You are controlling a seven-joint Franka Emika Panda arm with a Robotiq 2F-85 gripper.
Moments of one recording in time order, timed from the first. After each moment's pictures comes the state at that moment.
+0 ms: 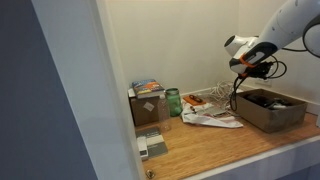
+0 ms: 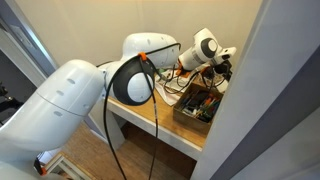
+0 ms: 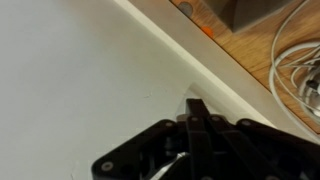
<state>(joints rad) -0.13 1.15 -0.38 -0.82 -0.53 2.07 0.92</state>
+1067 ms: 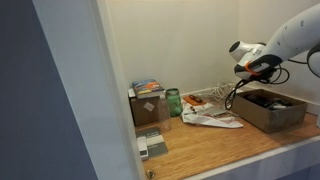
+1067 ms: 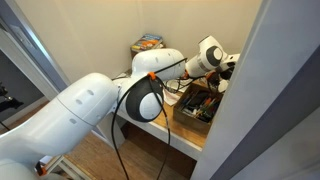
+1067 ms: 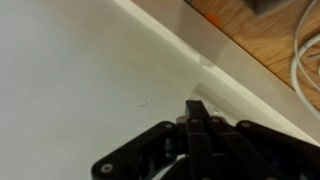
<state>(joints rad) -0.21 1.30 -0.38 -0.61 -0.53 2.07 0.94</state>
